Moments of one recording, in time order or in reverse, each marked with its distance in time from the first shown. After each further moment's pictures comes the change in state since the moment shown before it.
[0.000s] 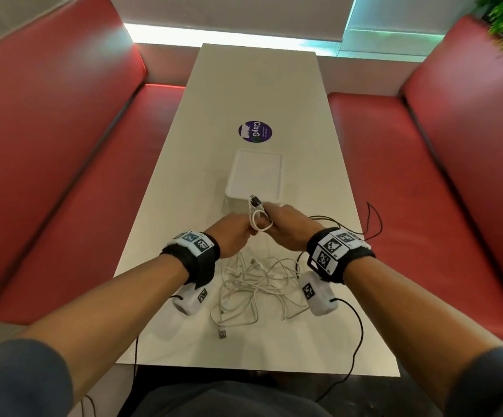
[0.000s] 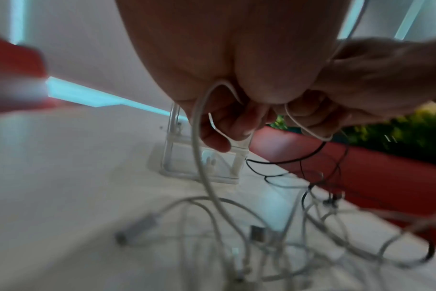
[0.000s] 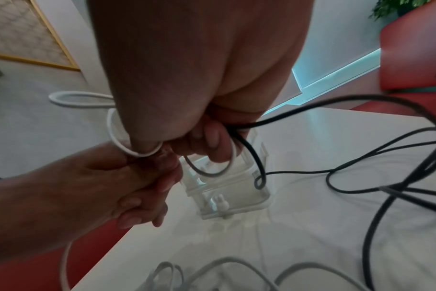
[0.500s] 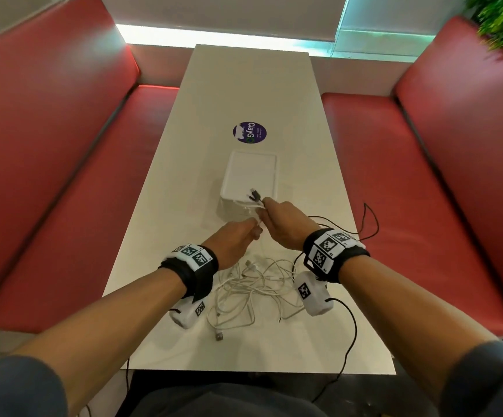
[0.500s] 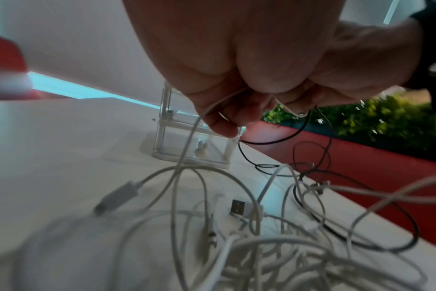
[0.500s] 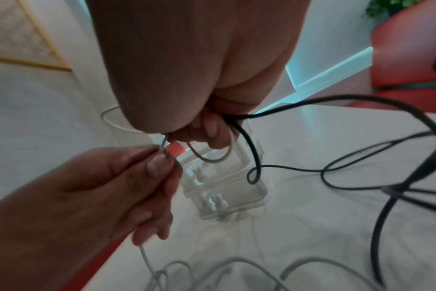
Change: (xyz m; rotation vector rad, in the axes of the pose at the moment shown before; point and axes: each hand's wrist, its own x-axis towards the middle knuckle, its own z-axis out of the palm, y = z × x) left_hand -0.006 0.001 0.018 -0.121 0.048 0.067; right_hand -0.001 0.002 0.001 -0.044 0.143 0.109
